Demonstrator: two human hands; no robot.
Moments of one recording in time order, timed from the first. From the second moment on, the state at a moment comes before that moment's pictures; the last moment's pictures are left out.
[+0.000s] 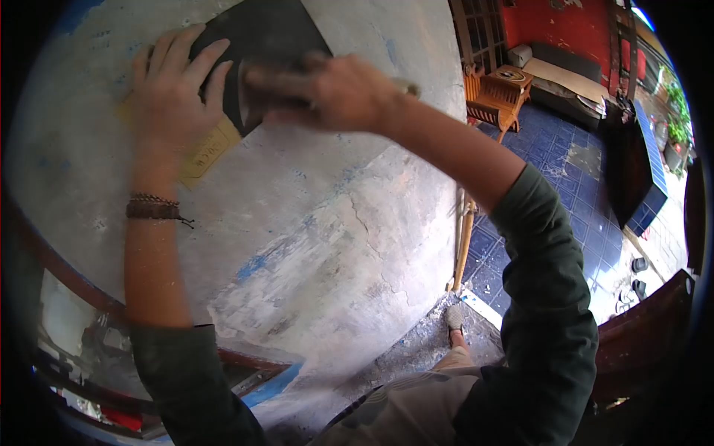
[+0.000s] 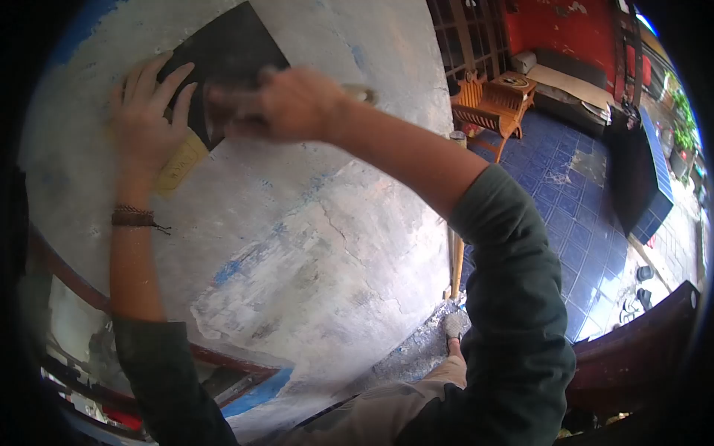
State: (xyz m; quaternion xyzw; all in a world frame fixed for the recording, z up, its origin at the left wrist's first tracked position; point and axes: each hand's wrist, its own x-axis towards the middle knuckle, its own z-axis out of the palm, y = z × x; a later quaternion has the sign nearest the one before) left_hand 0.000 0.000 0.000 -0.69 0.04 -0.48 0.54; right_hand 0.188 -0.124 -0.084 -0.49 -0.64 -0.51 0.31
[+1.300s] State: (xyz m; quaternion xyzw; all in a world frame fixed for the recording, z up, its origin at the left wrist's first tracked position) left_hand -0.233 -0.274 -0.477 -0.34 -0.73 -0.53 -0.28; right_hand 0.034 -0.233 -0.377 -0.35 -0.41 0.77 0.34
